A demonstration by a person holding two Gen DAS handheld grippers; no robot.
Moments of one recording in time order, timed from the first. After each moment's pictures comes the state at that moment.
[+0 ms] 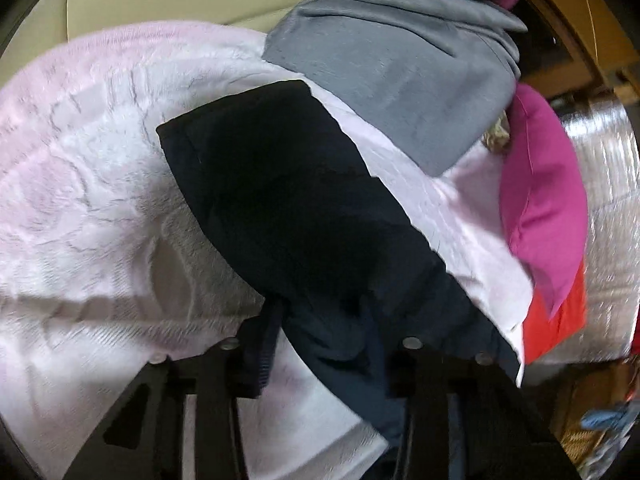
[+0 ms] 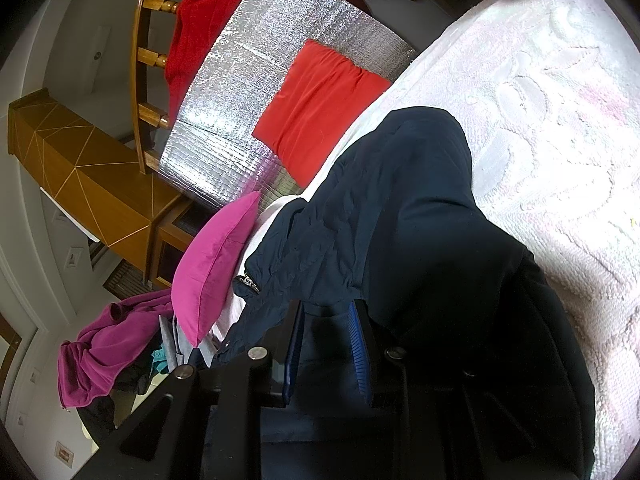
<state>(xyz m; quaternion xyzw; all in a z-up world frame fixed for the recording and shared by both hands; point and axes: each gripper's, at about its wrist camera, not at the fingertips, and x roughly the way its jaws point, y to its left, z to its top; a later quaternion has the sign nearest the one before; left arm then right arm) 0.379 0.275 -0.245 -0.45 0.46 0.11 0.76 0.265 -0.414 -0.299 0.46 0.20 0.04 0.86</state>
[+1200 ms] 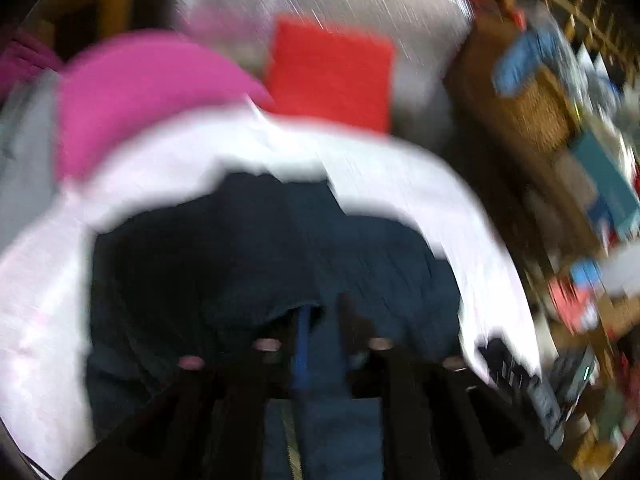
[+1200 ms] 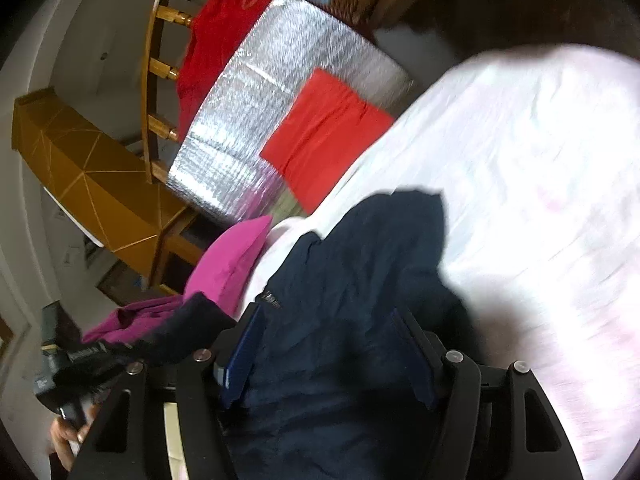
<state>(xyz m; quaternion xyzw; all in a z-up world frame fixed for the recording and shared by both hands) 0.316 -0.142 -0.088 -0.03 0.48 -0.27 0.83 0.194 -0.447 -0.227 0.42 0.19 0.00 0.89</state>
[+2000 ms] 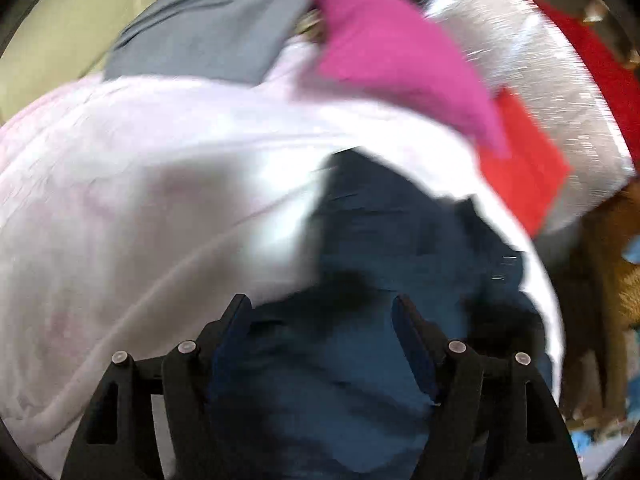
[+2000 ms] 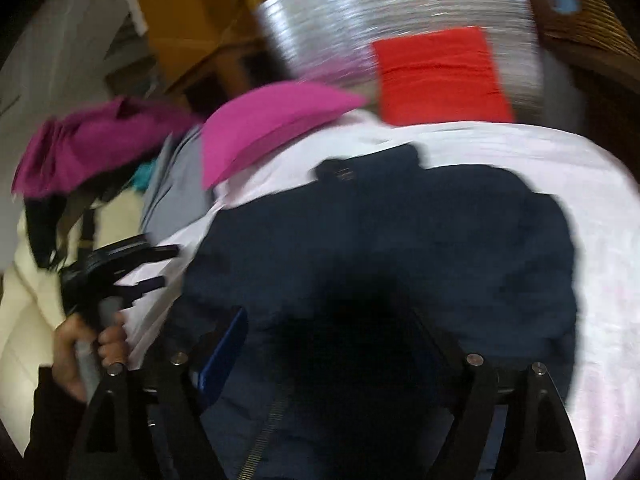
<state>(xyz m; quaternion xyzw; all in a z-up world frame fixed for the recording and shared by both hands) 0.346 0.082 -0.191 -0.25 0.47 0.01 0.85 0.253 -0.257 -0.187 0.12 0.36 0.14 0.91</state>
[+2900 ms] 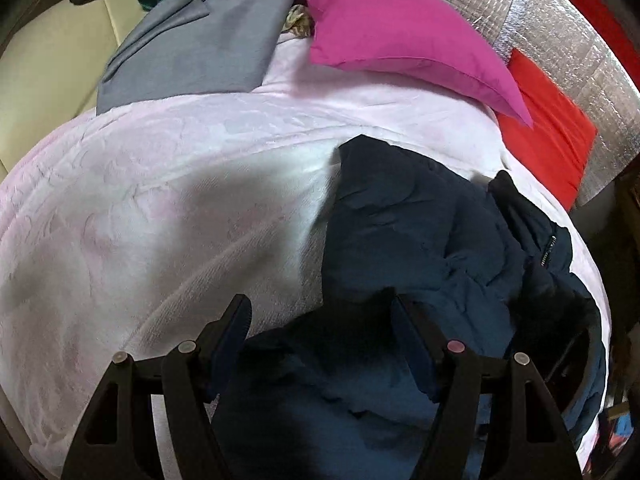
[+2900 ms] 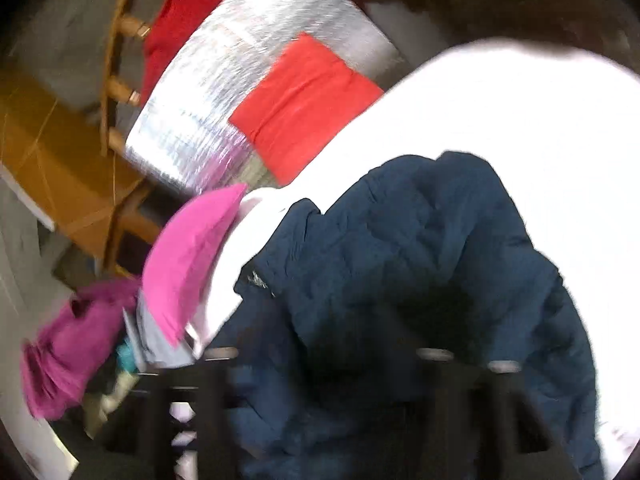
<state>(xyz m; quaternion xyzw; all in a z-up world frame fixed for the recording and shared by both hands) 0.359 0.058 -0.200 -0.16 0.48 0.04 0.86 0.250 -0.362 -0.216 0.36 0.28 -0.03 0.89</state>
